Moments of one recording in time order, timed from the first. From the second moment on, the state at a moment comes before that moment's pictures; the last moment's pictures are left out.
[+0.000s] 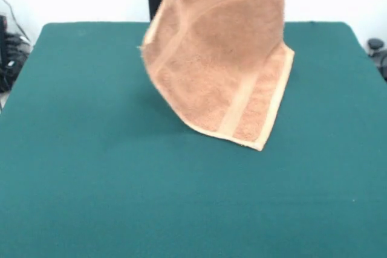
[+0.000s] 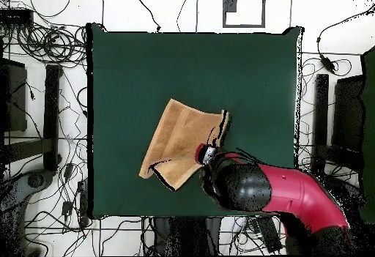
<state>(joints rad) -0.75 -1.09 0.52 2.11 -0.21 0.58 1.96</state>
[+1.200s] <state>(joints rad) -0.86 -0.97 0.62 2.15 -0.67 0.53 1.95</state>
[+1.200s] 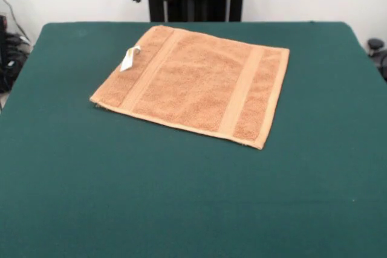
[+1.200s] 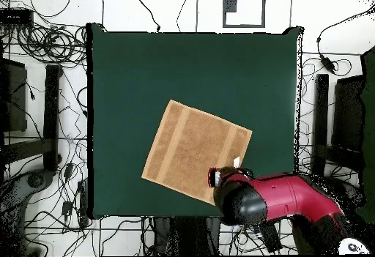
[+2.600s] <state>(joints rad) -0.68 -1.09 0.59 2.15 -0.59 0.51 1.95</state>
